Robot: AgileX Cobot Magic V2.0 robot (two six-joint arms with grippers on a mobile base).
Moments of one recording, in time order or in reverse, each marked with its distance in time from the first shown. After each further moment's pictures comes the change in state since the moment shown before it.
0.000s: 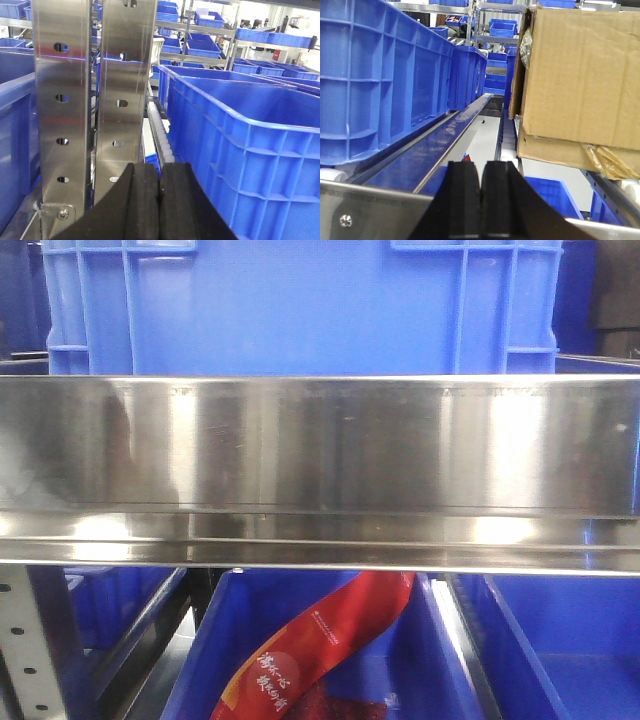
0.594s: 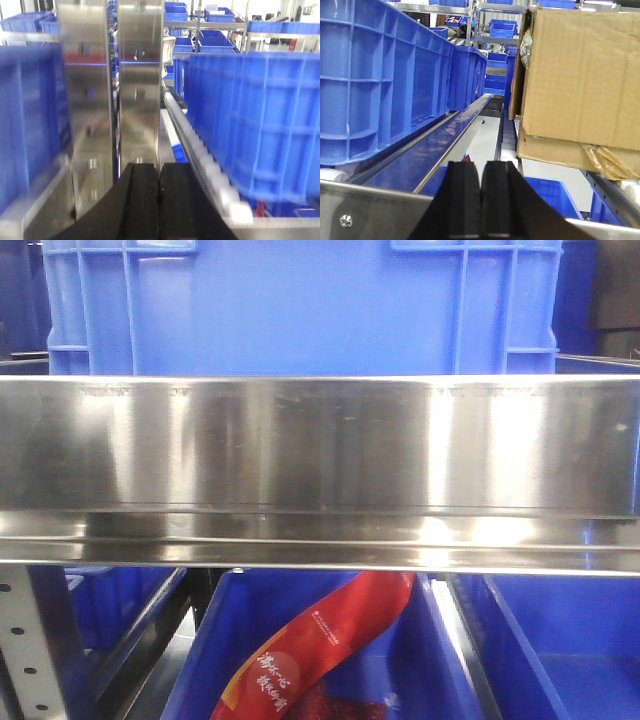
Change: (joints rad) left arm 0.019 -0.293 0.277 0.141 -0.006 -0.060; right arm 0.000 0.000 0.000 0.000 -0.002 -0.002
